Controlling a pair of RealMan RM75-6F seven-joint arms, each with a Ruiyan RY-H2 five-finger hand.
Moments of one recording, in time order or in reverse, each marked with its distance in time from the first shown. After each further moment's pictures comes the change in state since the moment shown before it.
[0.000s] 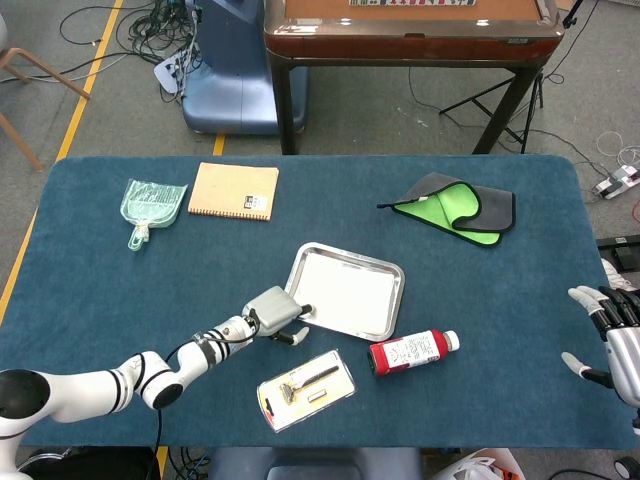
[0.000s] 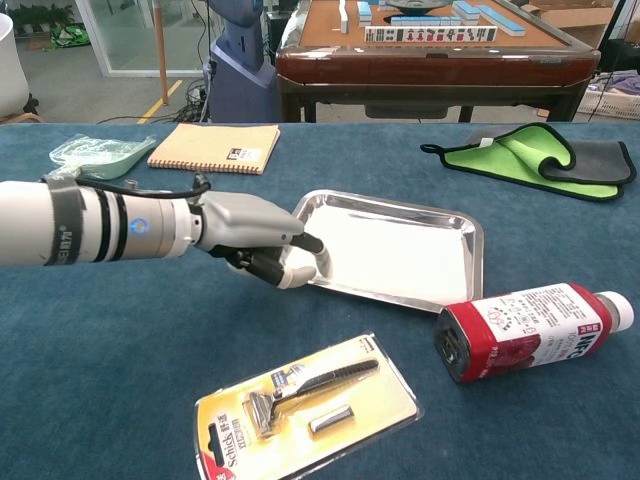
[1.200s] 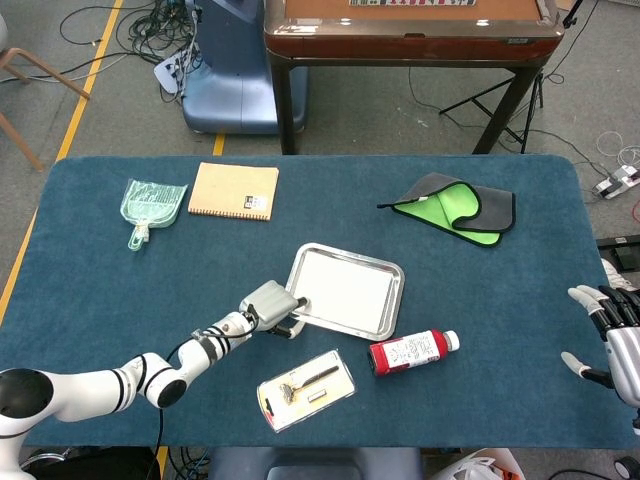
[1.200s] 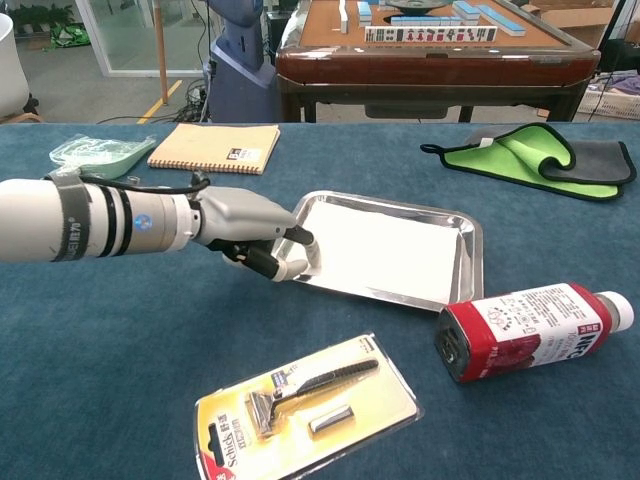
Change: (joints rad) left arm -0.009 -0.007 -0.004 -0.002 -0.133 0.011 0.129; right arm -0.001 0.004 0.001 -0.006 -0.006 0.004 -0.001
